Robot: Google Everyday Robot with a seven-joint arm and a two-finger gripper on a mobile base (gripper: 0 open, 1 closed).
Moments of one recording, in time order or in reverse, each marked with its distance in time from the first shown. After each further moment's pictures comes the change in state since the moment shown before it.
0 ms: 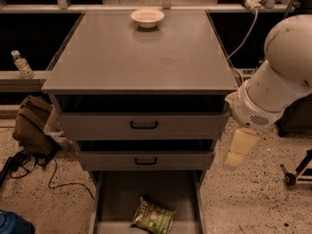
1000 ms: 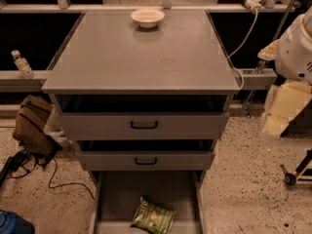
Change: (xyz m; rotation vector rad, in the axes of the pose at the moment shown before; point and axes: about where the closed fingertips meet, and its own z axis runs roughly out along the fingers) arm -0.002 -0.009 -0.138 0.090 0.020 0.008
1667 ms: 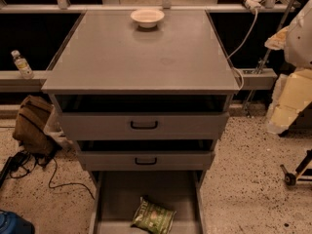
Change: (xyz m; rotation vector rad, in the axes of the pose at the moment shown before) arm 0.000 -0.005 -0.022 0.026 0.003 0.004
